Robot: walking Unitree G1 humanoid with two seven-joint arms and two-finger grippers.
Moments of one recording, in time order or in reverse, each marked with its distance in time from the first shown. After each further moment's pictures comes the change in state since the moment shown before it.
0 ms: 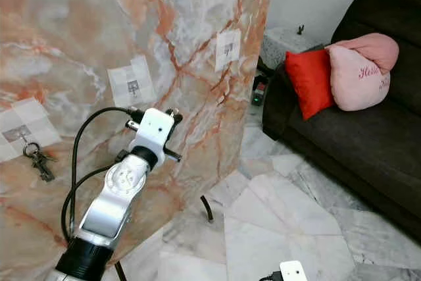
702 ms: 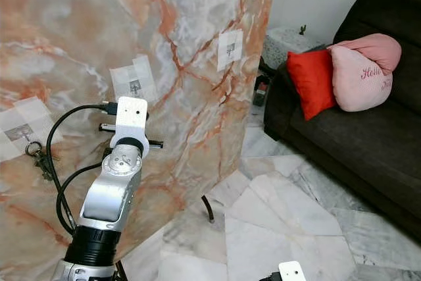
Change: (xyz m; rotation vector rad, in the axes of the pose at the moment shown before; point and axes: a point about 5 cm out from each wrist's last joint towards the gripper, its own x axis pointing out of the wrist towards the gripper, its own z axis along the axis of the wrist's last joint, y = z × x) left arm -0.001 0.032 -0.012 -0.112 0.235 0.351; right arm 0.000 0.001 0.000 -0.013 0.014 0.002
